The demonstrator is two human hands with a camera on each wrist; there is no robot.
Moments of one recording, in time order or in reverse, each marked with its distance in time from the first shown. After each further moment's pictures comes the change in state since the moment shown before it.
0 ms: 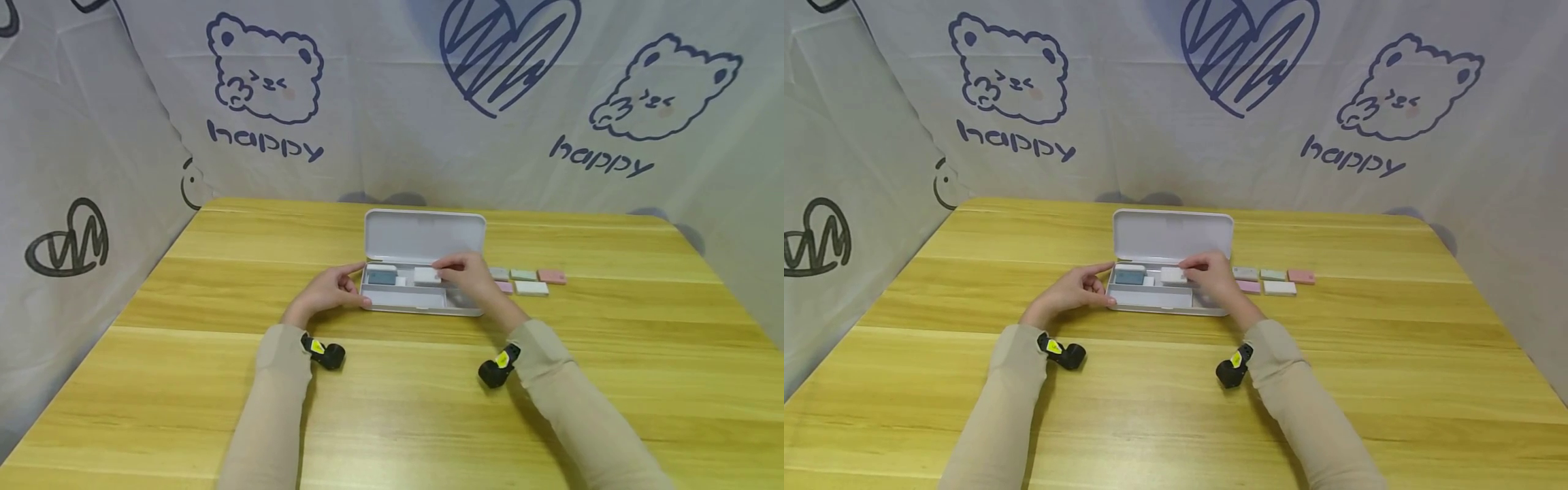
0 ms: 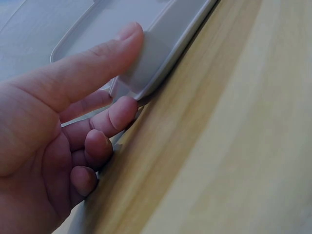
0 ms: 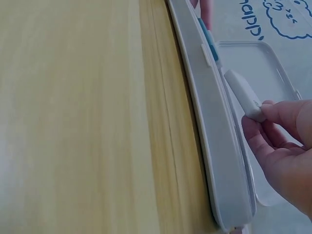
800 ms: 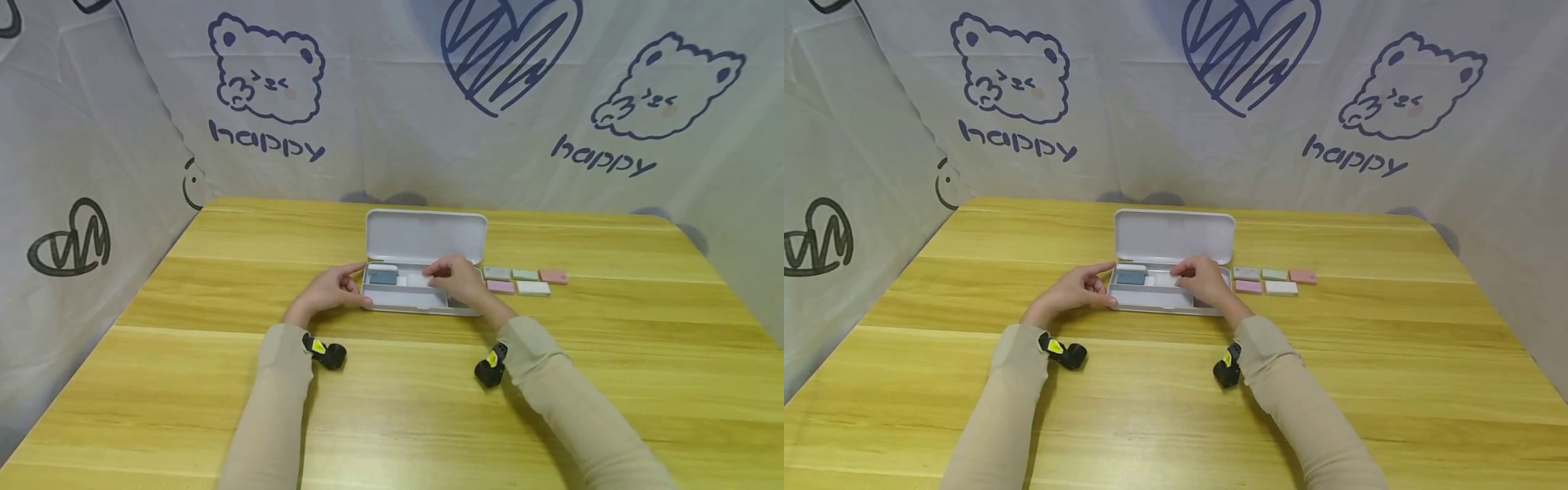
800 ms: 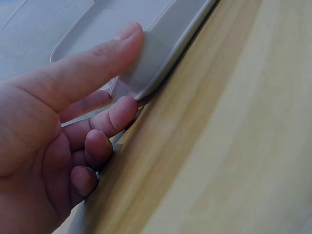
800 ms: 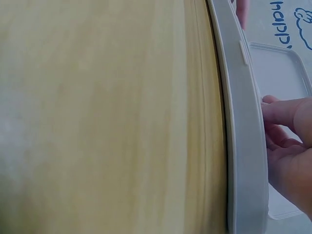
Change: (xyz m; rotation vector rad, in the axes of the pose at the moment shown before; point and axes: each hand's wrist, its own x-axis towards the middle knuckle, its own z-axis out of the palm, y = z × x) left_hand 0.002 -0.003 0.000 0.026 0.002 0.014; right_hand 0.005 -0.002 0.013 -0.255 -0.096 -0.020
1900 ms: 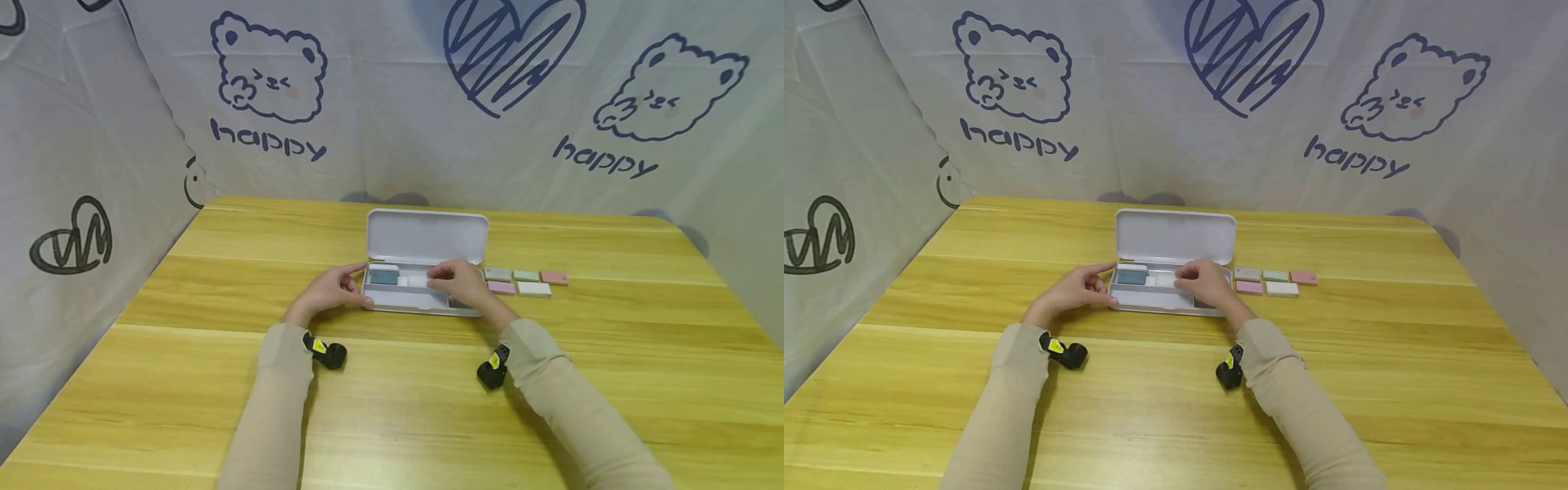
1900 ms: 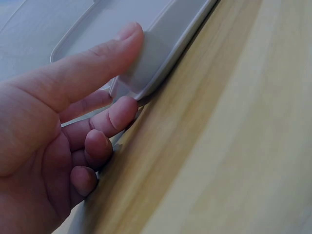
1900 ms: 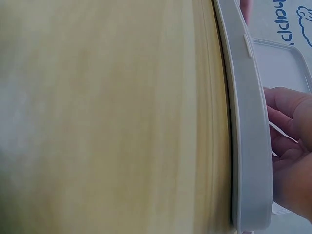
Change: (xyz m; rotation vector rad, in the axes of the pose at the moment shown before) left_hand -0.021 0.037 -0.004 -0.009 -0.022 0.000; right_hand -0.003 0.005 -0.001 -0.084 0.007 -0.009
